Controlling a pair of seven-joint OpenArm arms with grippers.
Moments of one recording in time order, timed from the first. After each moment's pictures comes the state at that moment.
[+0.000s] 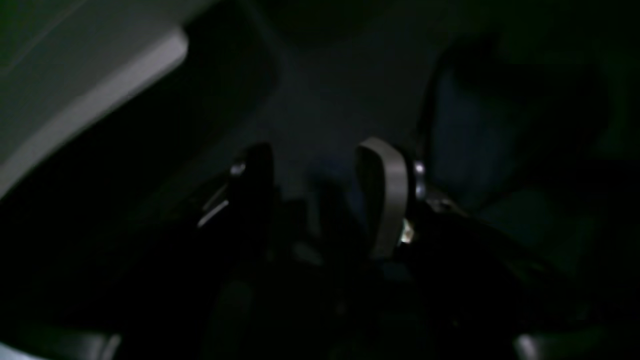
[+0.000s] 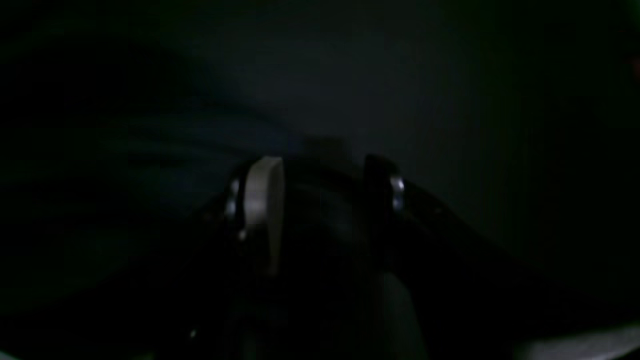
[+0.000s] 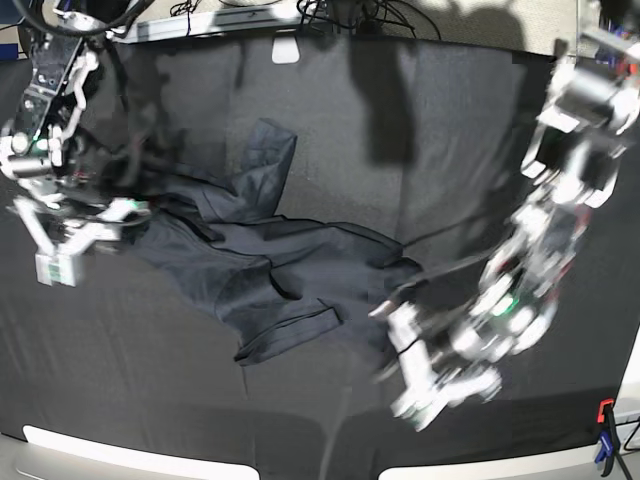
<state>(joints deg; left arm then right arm) -27.6 -17.9 27.2 80.8 -16.3 -16.0 31.6 -4.0 9.4 26.7 110.3 15.4 24.1 -59.9</state>
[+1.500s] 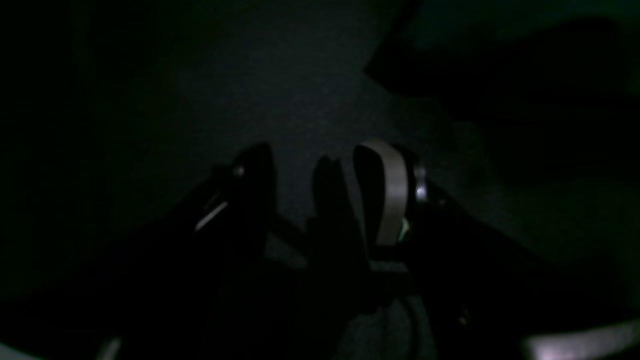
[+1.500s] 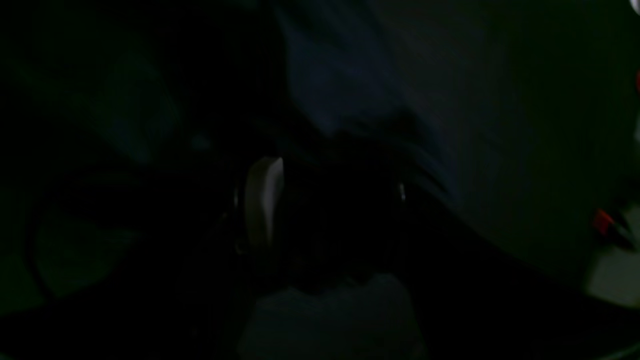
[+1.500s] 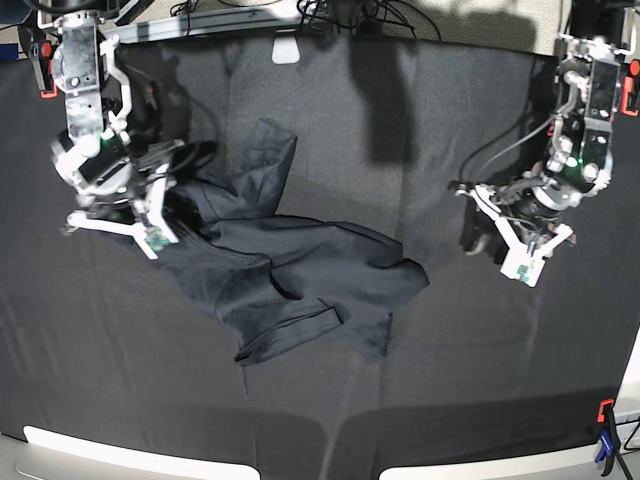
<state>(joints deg) 2.4 -20.6 5.1 91.2 -17.7 -16.1 28.6 -7.9 22.5 -0.7 109.2 -2.6 26.5 -61.6</state>
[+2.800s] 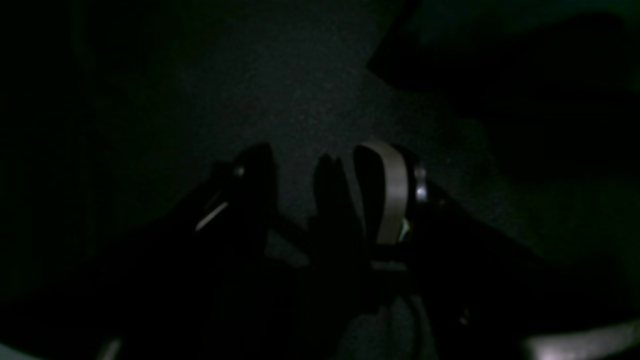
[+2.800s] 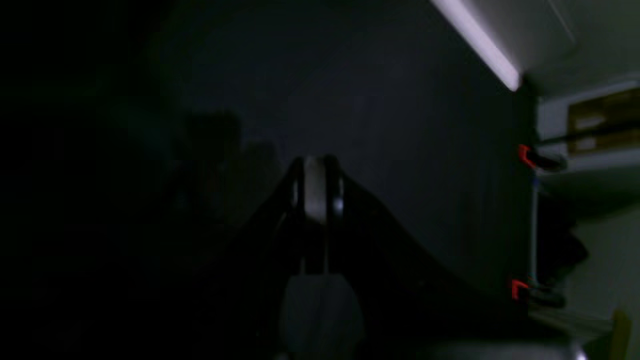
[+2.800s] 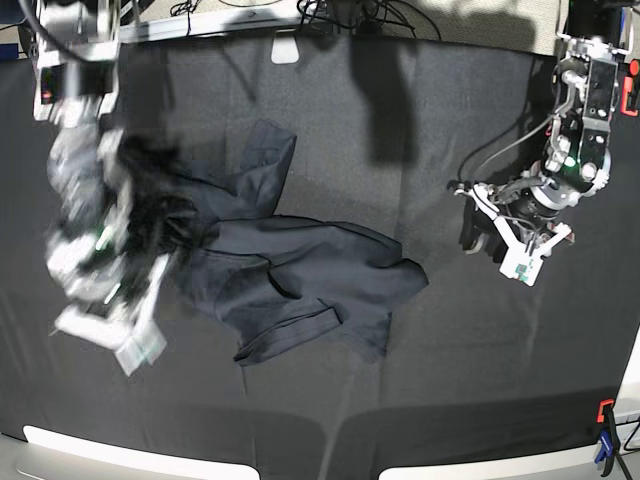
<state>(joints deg) 2.4 -20.5 5.1 91.2 -17.4 -16.1 29.1 15.2 22.4 -0.3 89.3 -9.0 20.5 -46.8</state>
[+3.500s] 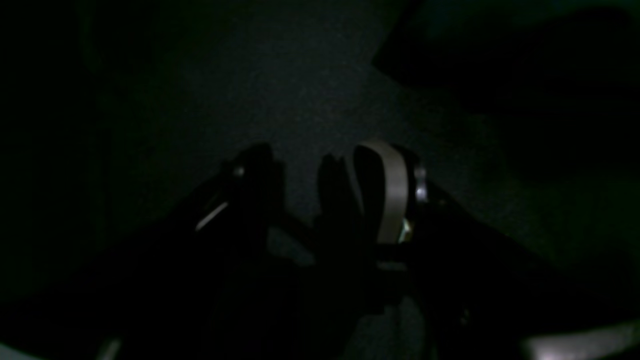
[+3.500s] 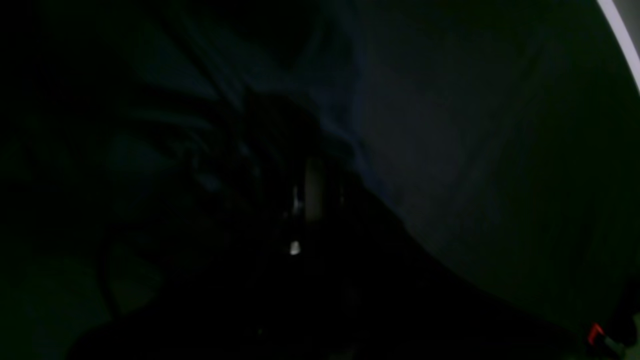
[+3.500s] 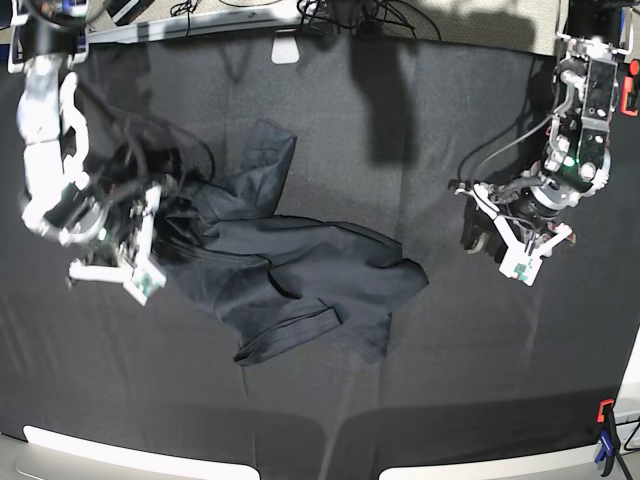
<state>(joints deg) 2.4 -20.5 5.1 91.2 -15.8 -16.1 29.1 0.2 29.3 1.0 103.9 7.9 36.5 -54.1</state>
